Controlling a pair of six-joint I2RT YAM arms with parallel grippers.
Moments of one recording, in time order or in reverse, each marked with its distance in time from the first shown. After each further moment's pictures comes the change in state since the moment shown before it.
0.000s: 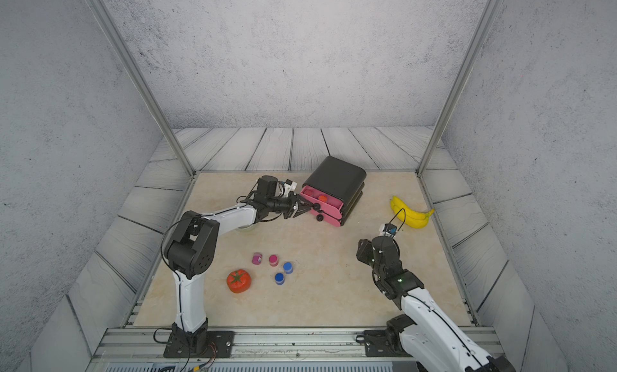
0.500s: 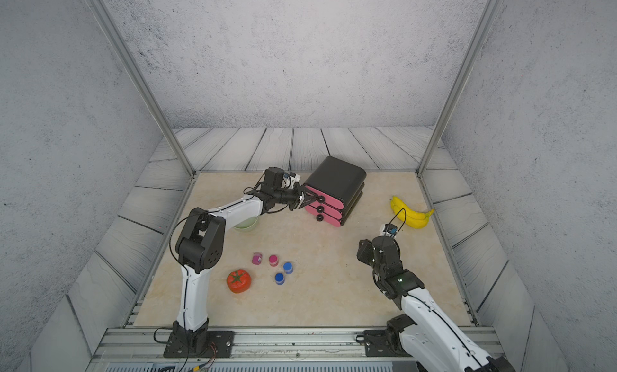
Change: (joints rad) left arm -0.018 0.084 0.192 -0.106 -0.070 -0.074; right arm -0.007 -0.001 0.002 -0.009 -0.007 0.000
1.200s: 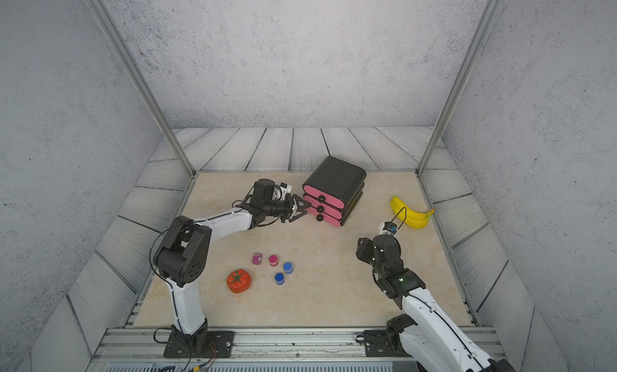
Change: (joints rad) left arm 0.006 -0.213 -0.357 0.192 -0.002 -0.039; right arm -0.002 -0.006 0.018 0.006 -0.034 -0.006
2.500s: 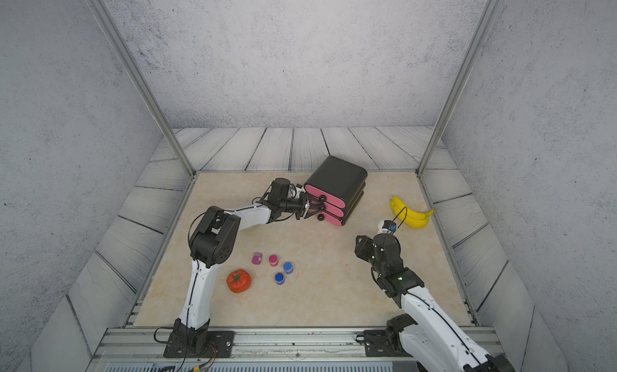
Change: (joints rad) left arm -0.035 0.350 0.310 0.042 0.093 -0.117; right arm -0.010 0.021 -0.008 0.061 -0.035 0.019
